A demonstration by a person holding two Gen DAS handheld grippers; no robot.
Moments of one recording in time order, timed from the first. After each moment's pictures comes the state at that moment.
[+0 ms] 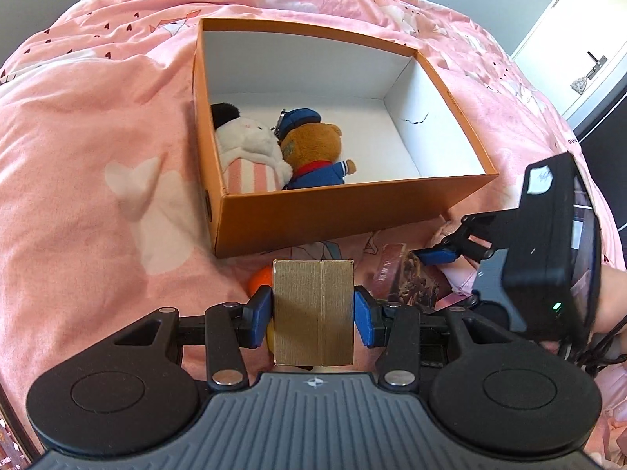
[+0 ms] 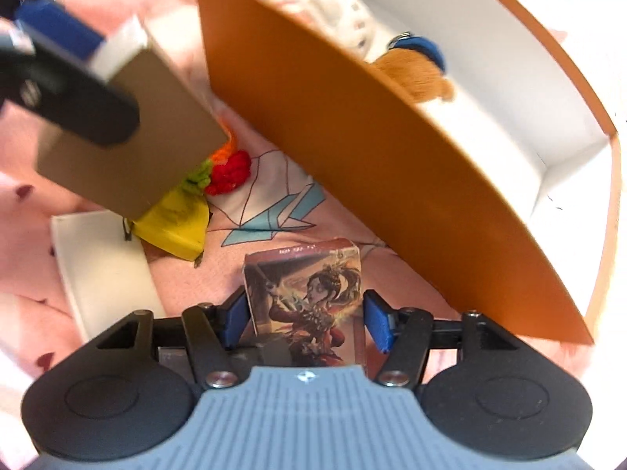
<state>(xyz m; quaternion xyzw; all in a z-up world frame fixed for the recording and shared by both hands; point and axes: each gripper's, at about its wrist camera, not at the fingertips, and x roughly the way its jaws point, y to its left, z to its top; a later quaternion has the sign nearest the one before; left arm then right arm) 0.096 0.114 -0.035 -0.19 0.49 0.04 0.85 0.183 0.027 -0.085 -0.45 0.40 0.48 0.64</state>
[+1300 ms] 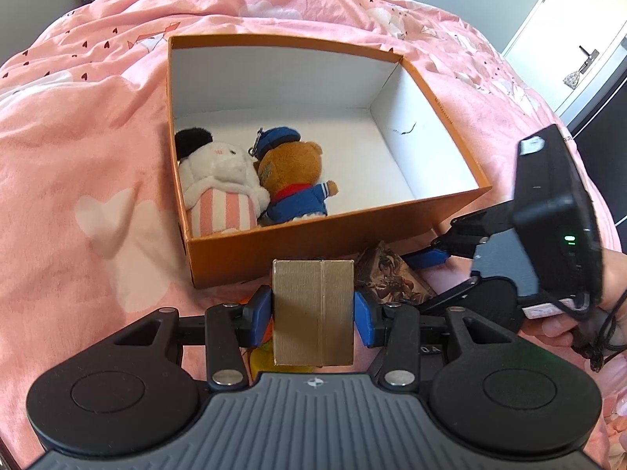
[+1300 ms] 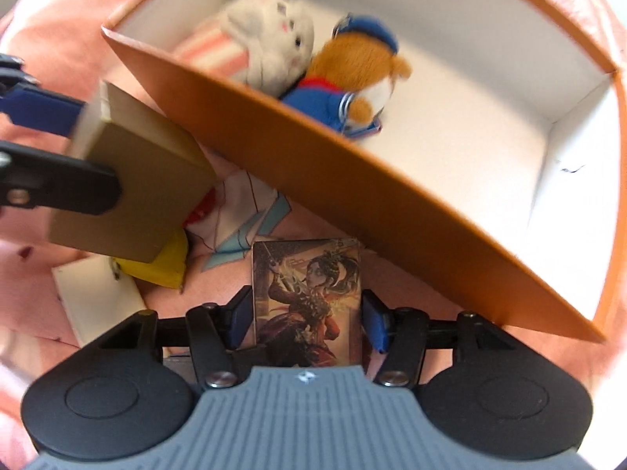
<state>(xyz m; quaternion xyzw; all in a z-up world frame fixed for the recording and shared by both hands) 0.121 0.107 -0.029 -0.17 0.48 0.03 0.86 0.232 0.015 -0.066 -0.37 0.47 0.49 0.64</state>
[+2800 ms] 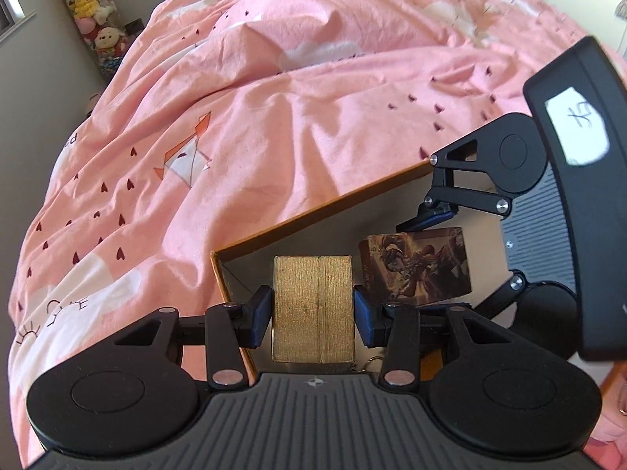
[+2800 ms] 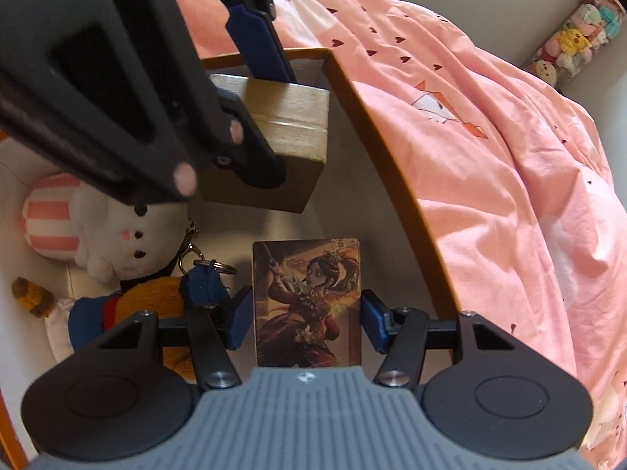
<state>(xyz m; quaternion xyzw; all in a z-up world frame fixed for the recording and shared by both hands) 0.299 0.175 -0.027 0.01 0.52 0.11 0.84 0.336 0.155 -0.046 -0.52 0.20 0.65 0.52</state>
